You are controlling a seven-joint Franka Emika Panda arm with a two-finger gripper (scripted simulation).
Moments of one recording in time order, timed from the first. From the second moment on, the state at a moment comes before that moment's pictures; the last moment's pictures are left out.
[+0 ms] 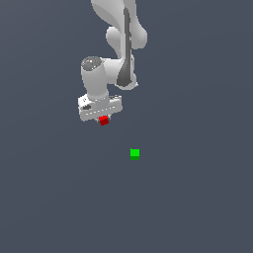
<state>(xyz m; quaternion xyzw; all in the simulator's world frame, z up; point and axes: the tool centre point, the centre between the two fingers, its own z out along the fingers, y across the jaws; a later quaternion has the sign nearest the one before) -0.133 -0.118 0.119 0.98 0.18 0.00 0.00</state>
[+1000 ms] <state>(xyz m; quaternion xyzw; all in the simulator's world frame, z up) -0.069 -0.045 0.092 0.98 0.18 0.00 0.00</state>
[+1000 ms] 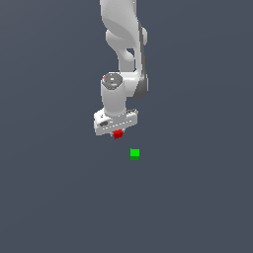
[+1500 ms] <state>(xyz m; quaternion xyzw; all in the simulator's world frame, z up) -0.014 0.016 0.070 0.98 0.18 0.00 0.00</state>
